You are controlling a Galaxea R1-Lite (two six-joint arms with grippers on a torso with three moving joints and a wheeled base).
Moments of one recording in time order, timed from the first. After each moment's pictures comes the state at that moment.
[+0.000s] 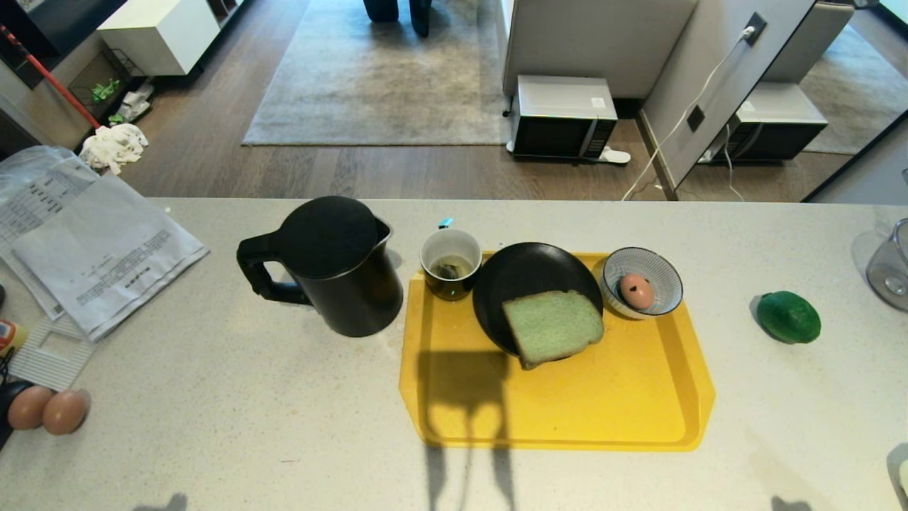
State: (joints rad) left arm 0.00 0.00 0.00 -0.04 0.00 0.00; right arm 0.00 0.00 -0.03 0.09 0.00 -0.03
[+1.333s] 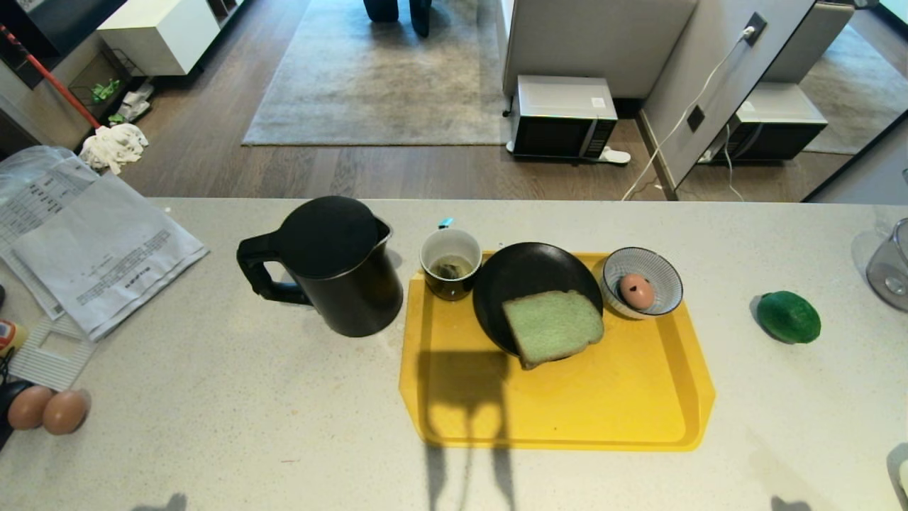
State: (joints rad) left arm 0.00 0.00 0.00 -0.04 0.00 0.00; right arm 0.00 0.00 -0.03 0.09 0.00 -0.04
